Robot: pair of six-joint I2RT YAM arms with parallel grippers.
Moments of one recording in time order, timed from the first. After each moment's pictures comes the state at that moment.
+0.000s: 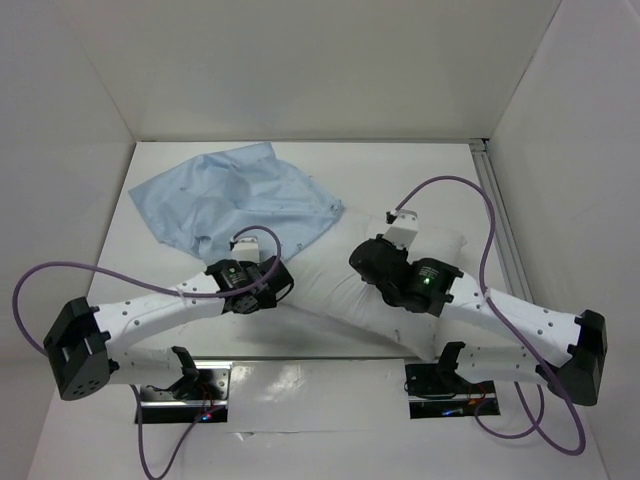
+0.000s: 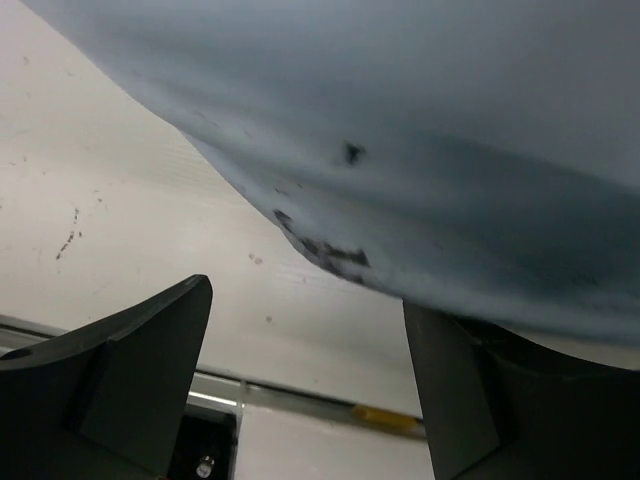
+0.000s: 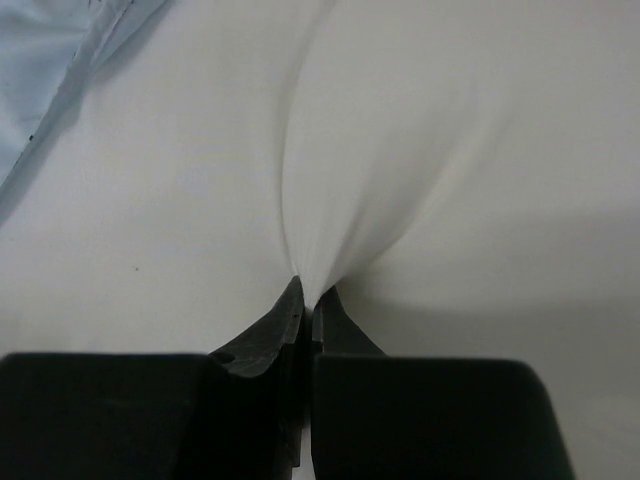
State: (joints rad) left arm -0.94 1.24 0.90 -1.01 -0.57 -1.04; right arm 1.03 1.09 0.96 -0.75 0.76 0.97
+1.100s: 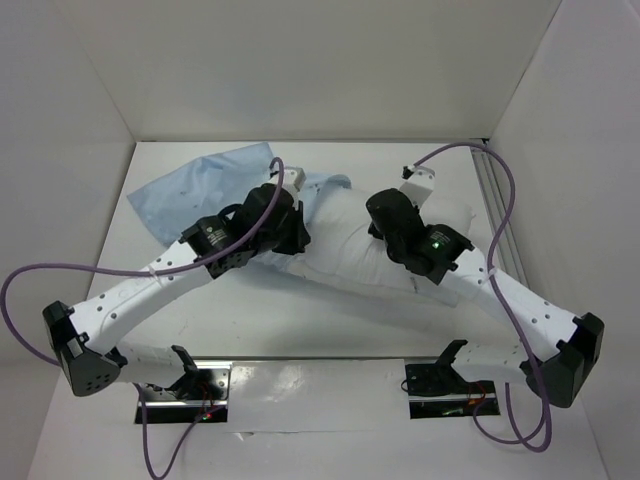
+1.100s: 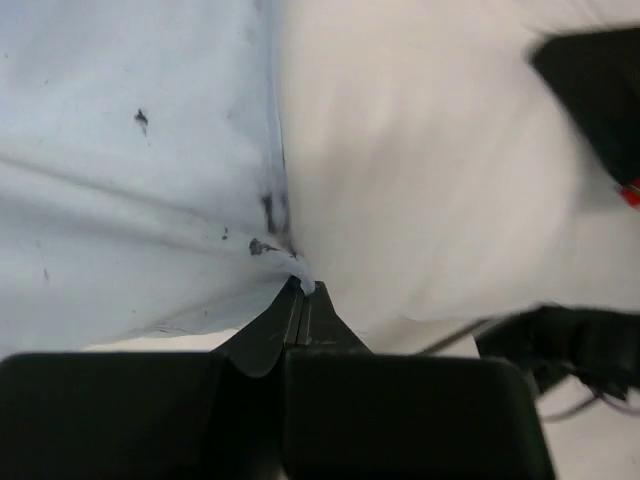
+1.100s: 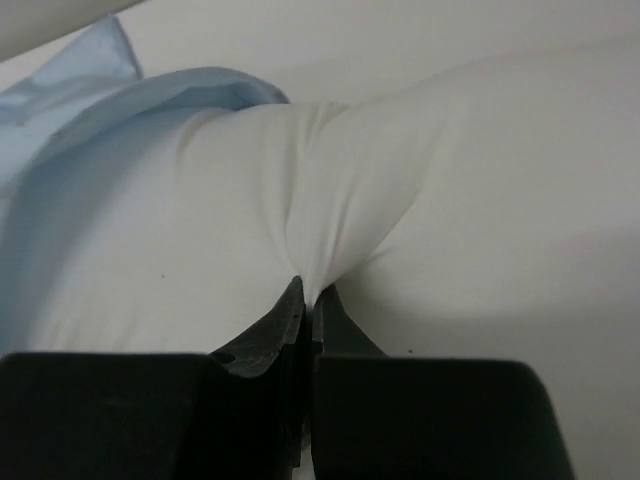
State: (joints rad) left arm -0.84 1.31 1.34 -0.73 -0.25 -0.61; right arm 0.77 1.17 1.15 -0.65 0.72 0.78
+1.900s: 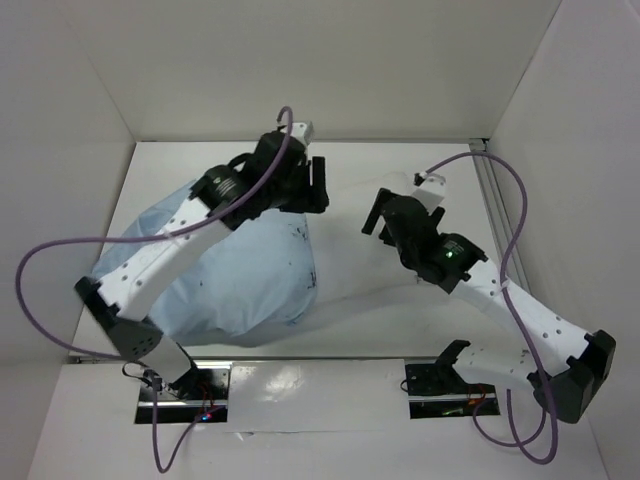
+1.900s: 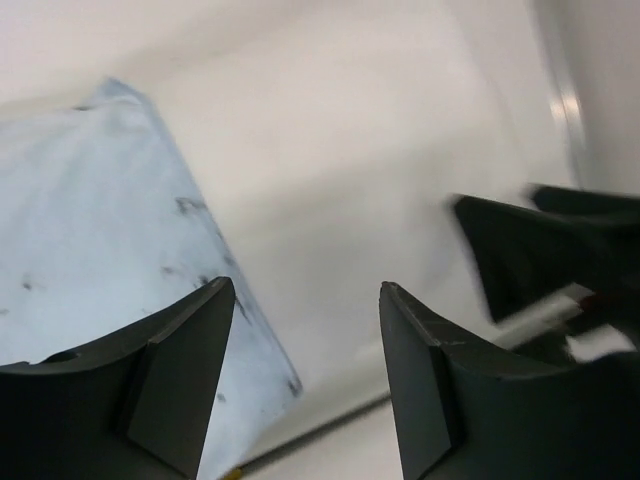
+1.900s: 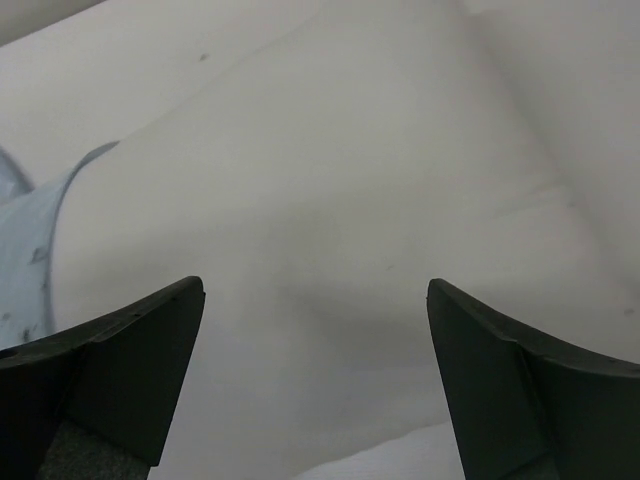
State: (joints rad) left arm -0.78 1.51 1.80 -0.91 -0.13 -0.54; right arm 0.76 1.08 1.06 -0.59 0.65 0.77
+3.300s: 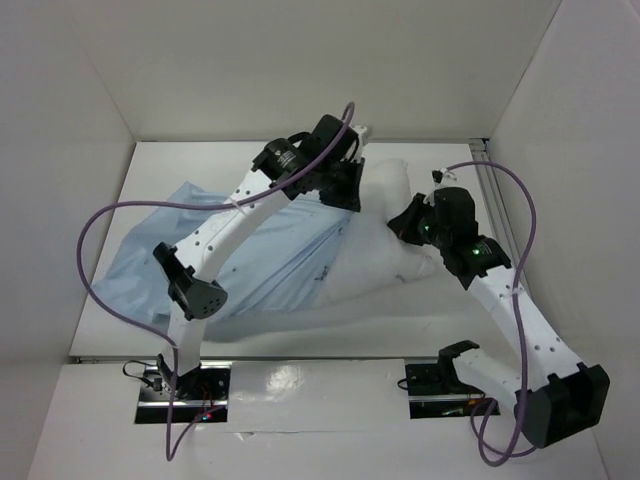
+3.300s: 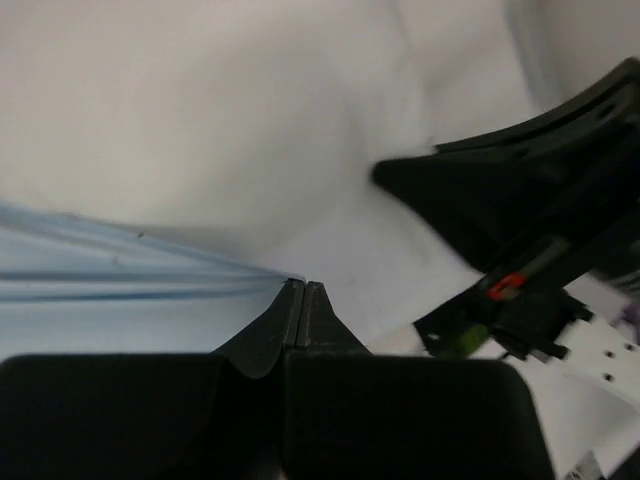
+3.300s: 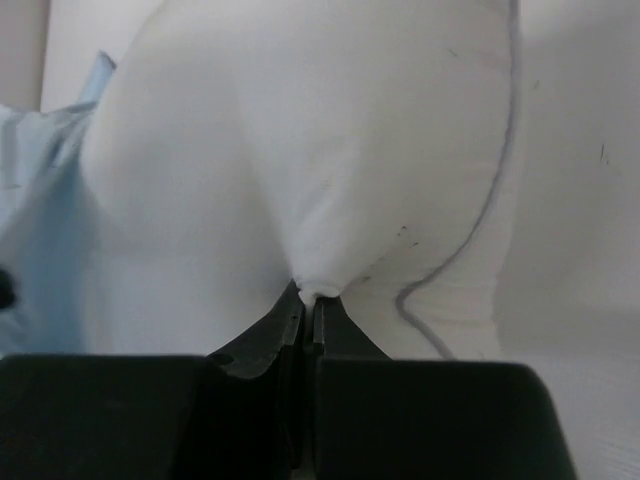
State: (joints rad) left arm -0.80 1.97 2.33 -1.18 0.03 -0.48; right arm 0.28 1.01 0.90 -0.41 -0.15 0.56
